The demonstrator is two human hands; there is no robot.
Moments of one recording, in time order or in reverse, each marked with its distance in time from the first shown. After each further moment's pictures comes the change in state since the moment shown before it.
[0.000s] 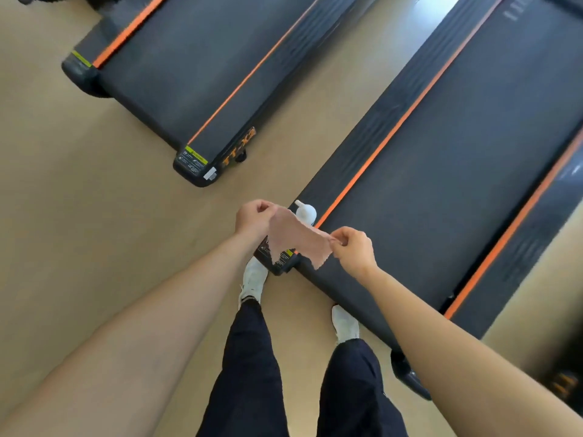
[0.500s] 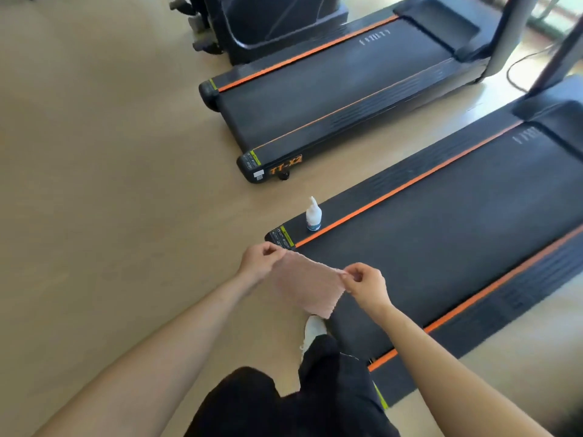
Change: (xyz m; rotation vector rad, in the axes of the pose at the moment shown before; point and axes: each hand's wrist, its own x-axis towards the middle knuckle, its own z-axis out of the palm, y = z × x) left_hand -0.350 -0.050 0.058 -0.268 0.180 -0.002; right_hand -0.214 0.127 -0.121 -0.103 -0.131 -0.352
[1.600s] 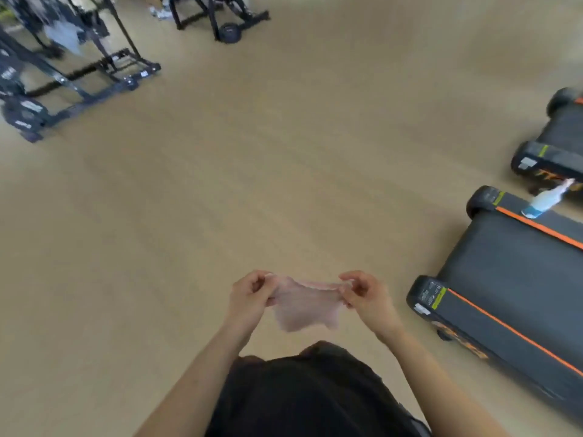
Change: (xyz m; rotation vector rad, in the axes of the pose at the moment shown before) left_hand -0.939 -0.258 0.414 -0.817 1.208 -0.323; right_hand -0.618 0.362 -0.087 -0.325 -1.041 -0.697
